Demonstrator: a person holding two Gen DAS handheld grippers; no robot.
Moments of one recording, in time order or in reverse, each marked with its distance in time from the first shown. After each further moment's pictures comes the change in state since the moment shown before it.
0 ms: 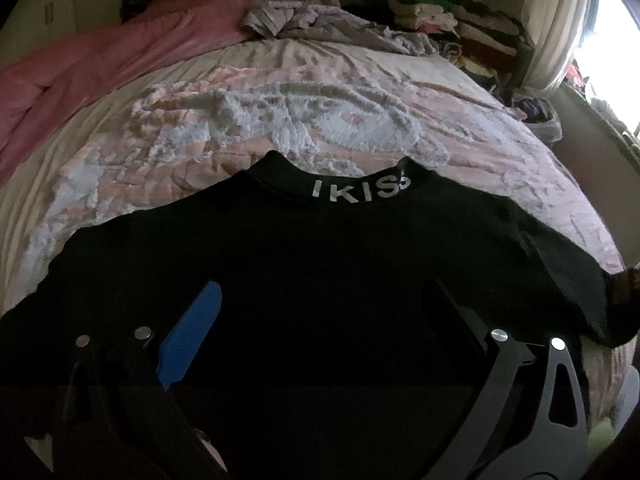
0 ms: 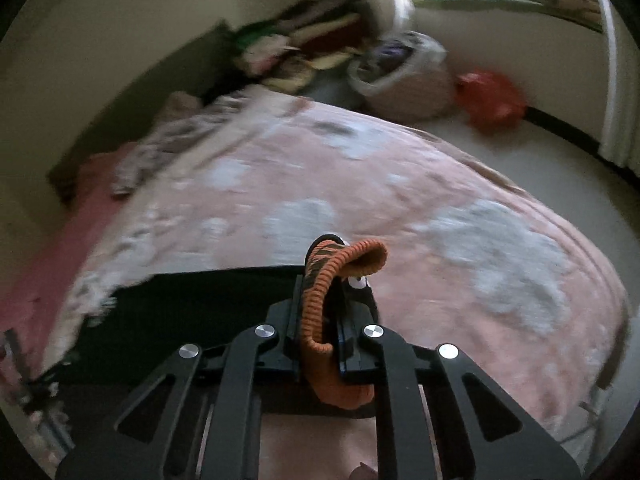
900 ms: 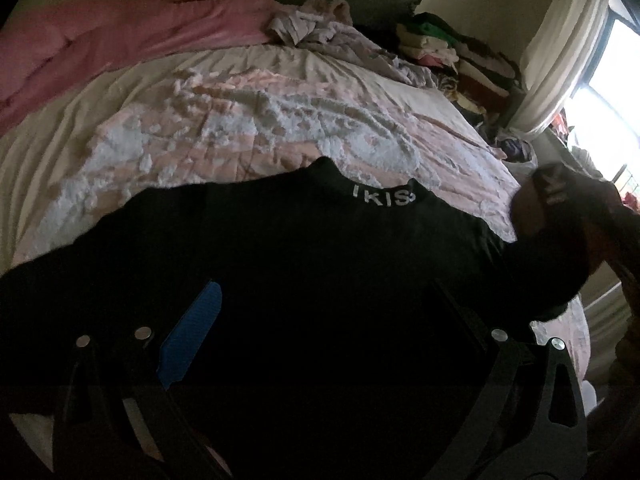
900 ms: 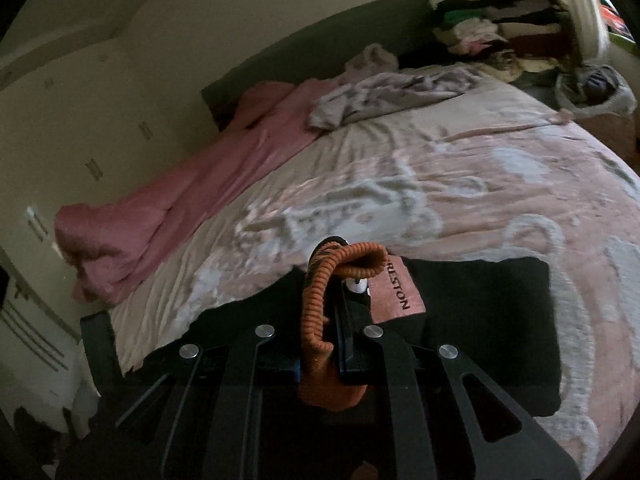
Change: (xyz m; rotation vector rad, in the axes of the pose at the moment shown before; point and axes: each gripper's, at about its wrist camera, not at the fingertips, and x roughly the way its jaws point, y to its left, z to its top) left arm -0.052 0.067 -0.020 -0.145 -0.032 -0.137; right arm 0.030 0.300 -0.035 -0.334 0.153 0.455
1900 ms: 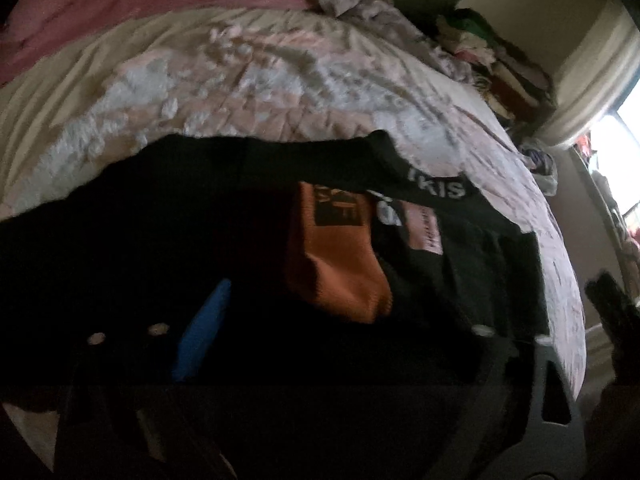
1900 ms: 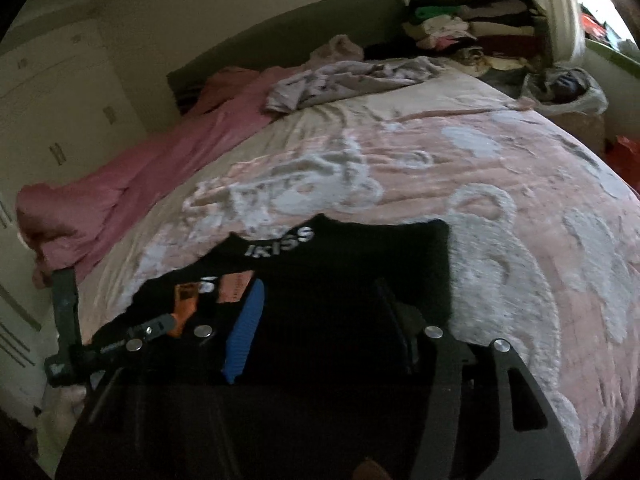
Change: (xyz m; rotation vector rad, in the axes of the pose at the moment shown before) left arm 0.038 0.038 -0.001 -0.150 0.098 0.035; right arm -0.015 -0.053 -0.046 0.009 0.008 -0.203
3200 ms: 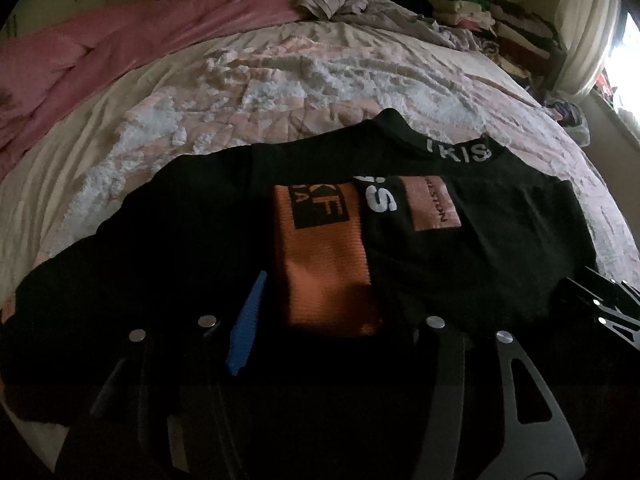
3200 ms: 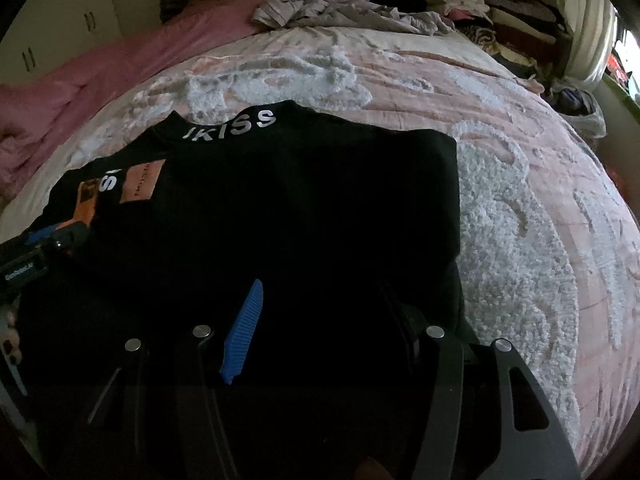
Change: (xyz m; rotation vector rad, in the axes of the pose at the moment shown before) left arm -0.003 -0.020 -0.019 0.210 -0.048 0.200; right arm 0.079 0.009 -0.049 -0.209 0.228 -0.163
